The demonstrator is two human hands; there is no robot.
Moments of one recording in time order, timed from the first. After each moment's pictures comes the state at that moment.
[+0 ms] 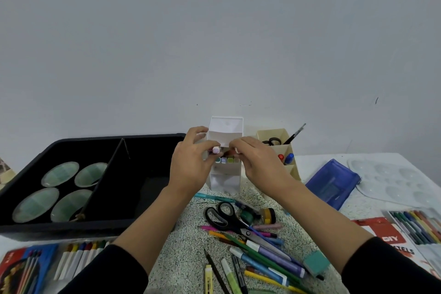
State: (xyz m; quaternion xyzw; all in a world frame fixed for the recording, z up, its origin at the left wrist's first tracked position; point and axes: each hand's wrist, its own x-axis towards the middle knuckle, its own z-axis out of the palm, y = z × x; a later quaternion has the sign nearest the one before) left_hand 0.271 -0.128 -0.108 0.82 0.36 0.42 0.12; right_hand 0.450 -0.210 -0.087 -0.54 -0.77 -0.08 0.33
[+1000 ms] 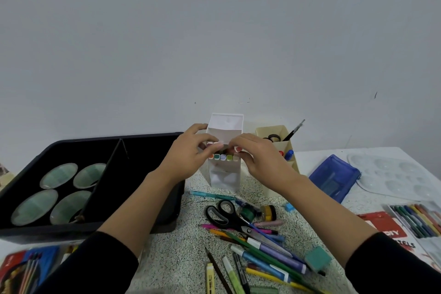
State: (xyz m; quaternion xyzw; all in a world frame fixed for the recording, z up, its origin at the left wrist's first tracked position) left_hand 0.262 -0.102 -0.086 0.87 0.34 0.29 0.22; right_hand 0.463 -0.205 -0.089 -0.53 -0.77 -0.01 0.35
